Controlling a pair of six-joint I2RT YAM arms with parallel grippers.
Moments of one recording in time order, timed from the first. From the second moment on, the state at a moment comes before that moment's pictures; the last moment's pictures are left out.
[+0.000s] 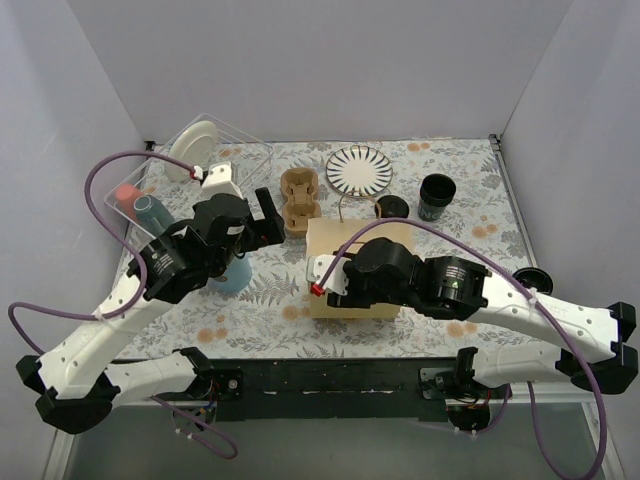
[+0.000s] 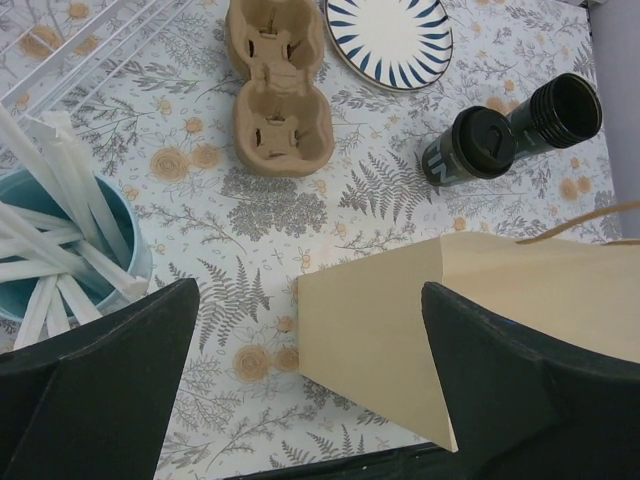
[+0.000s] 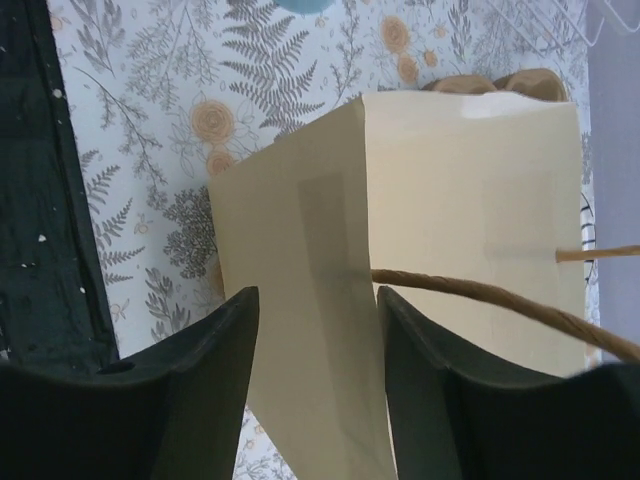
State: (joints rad) left arm -0.83 1.02 1.34 -0.87 -0.53 -0.71; right arm 1.29 1.14 1.25 -0.77 0.17 -0.45
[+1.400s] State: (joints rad) left arm -0.54 2.09 1.89 -0.64 -0.40 -0.59; right arm 1.29 0.91 1.45 -0.54 0.70 0.15
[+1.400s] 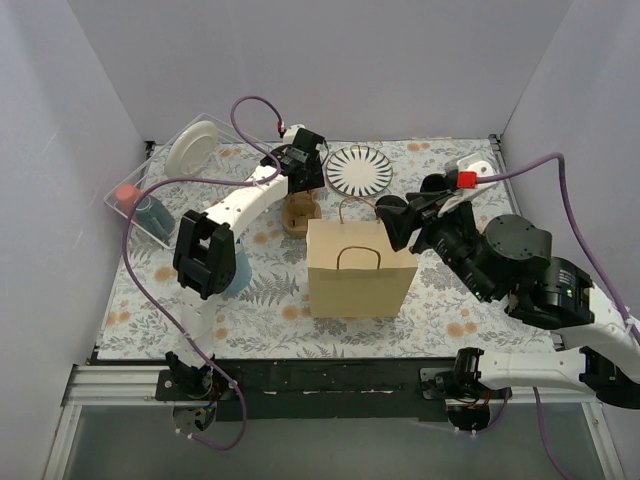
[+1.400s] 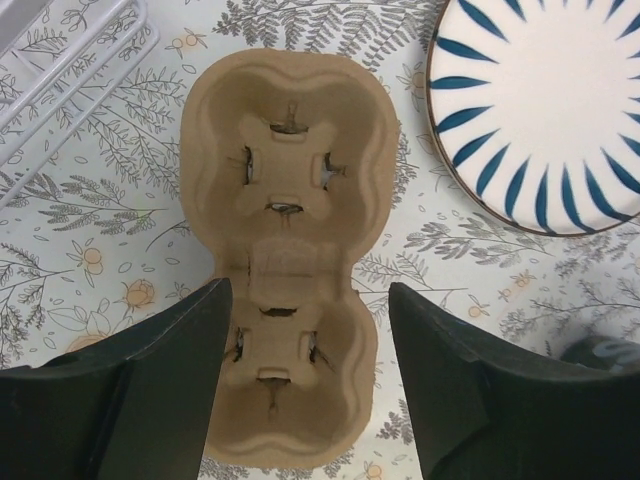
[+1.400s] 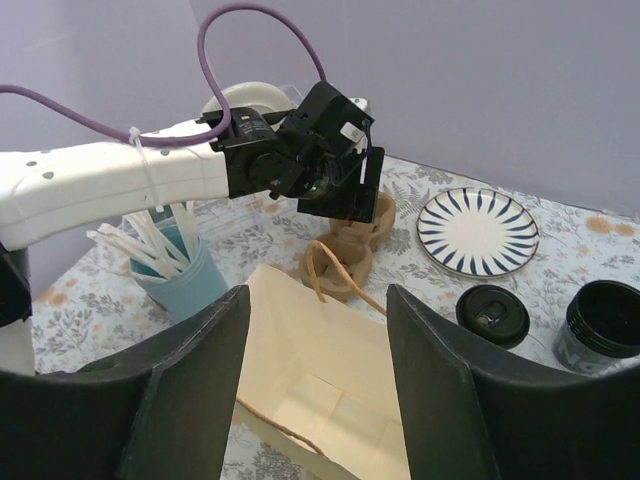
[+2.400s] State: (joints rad) left arm -0.53 2.20 1.88 -0.63 -0.41 -0.52; right arm 1.29 0.90 1.44 -0.56 0.85 0.09
